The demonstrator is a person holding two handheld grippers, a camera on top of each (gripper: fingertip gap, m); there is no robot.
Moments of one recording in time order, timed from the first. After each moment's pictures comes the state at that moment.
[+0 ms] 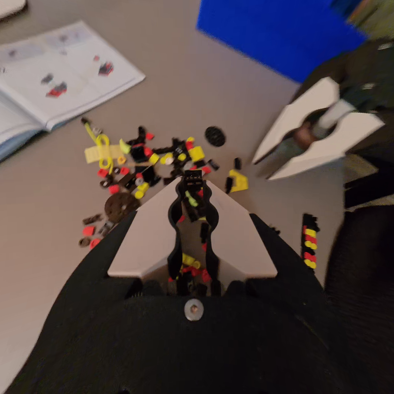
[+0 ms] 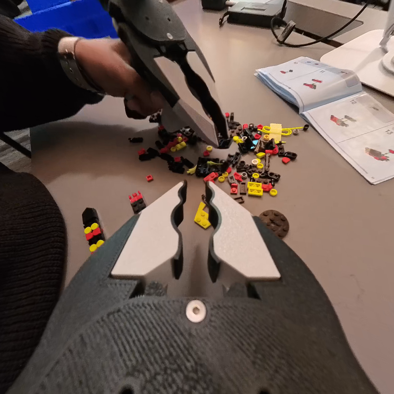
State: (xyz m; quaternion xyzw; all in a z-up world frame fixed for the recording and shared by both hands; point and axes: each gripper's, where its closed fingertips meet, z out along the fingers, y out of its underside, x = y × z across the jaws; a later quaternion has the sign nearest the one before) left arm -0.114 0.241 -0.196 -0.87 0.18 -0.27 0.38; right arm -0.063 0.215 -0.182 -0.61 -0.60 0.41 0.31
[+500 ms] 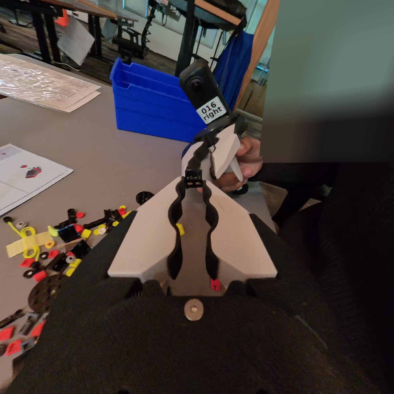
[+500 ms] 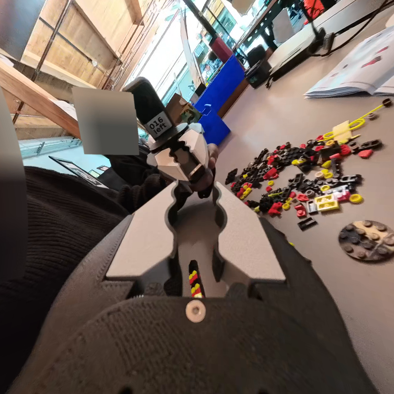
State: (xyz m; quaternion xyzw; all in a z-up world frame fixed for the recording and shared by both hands) left arm -0.059 0.213 -0.118 -0.72 0.25 -0.40 0.50; right arm -0.063 0.213 -0.121 -0.60 -0.36 0.70 0.12
